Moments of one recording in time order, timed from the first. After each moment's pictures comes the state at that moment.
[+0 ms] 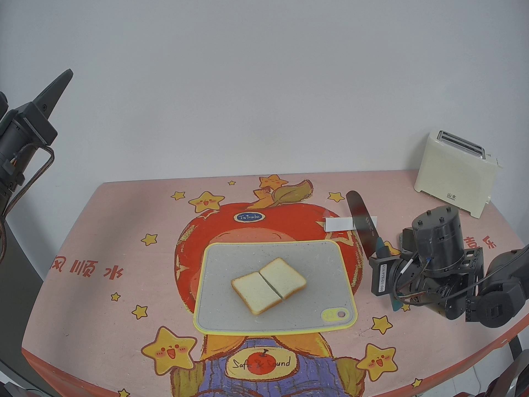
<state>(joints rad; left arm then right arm) -0.23 1.33 -0.66 -1.17 -0.24 -0.18 0.68 1.72 -0.62 -0.45 -0.46 0.34</state>
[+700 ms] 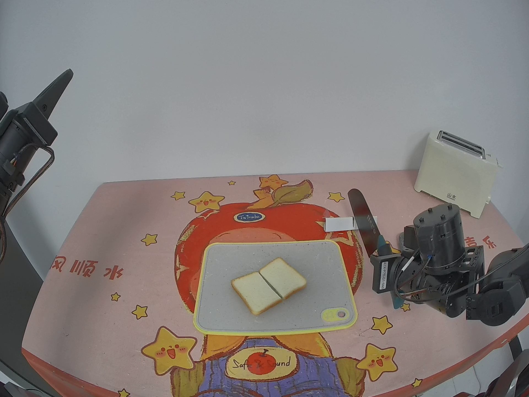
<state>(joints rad) -0.23 1.33 -0.66 -1.17 -0.24 -0.18 0.67 1.71 -0.63 -0.45 -0.46 0.34</state>
